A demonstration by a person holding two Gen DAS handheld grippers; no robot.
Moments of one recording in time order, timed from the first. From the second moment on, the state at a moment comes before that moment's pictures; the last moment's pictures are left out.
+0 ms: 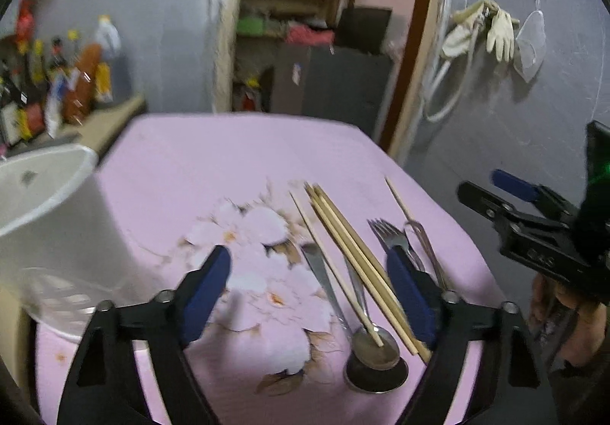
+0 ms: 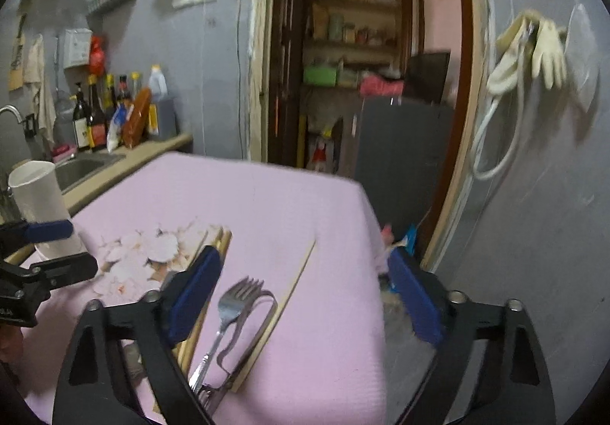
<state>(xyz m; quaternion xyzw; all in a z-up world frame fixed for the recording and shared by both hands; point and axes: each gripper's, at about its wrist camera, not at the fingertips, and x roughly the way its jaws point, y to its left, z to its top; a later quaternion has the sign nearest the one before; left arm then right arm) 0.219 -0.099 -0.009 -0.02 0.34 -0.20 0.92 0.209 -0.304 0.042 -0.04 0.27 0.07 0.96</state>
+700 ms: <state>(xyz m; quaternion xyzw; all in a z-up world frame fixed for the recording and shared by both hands) 0.272 -0.090 -0.033 -0.04 0.50 -0.24 0.83 0.266 -0.311 0.009 -0.02 0.39 0.10 0.92</state>
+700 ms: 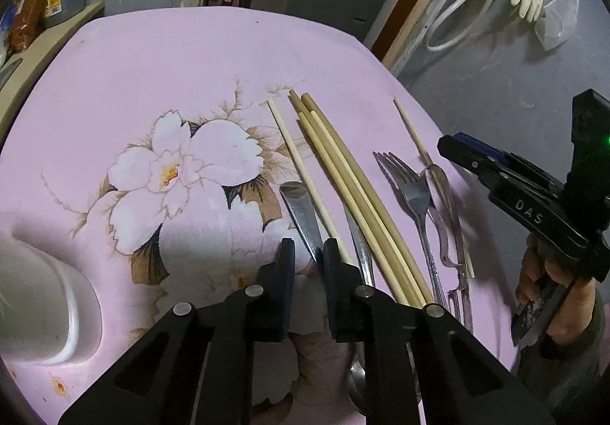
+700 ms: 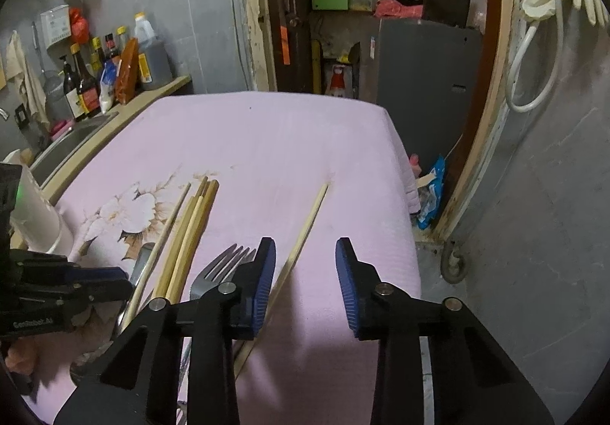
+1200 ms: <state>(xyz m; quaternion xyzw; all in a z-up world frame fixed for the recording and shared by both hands) 0.293 -0.098 -0.030 -0.02 0.54 -0.27 0.79 0.309 -0.304 -0.007 0.00 0.45 0.11 0.88</state>
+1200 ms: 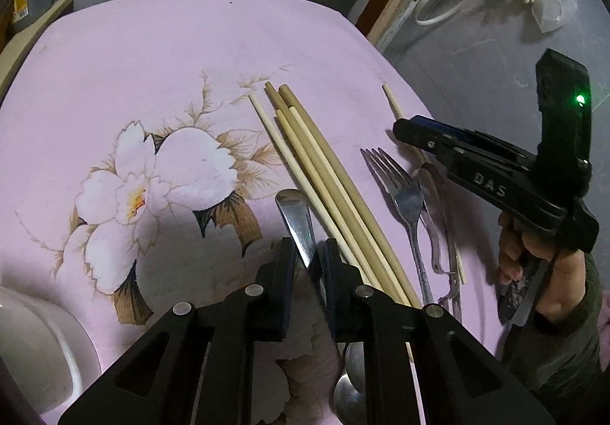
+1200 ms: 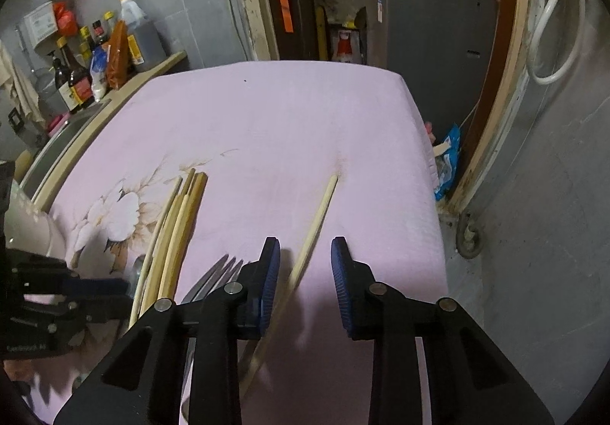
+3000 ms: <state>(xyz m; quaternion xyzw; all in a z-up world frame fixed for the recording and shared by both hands) 0.280 -0.137 -0.039 0.06 0.53 -0.24 0.81 0.283 -0.294 -0.005 0.00 0.48 0.14 0.87</state>
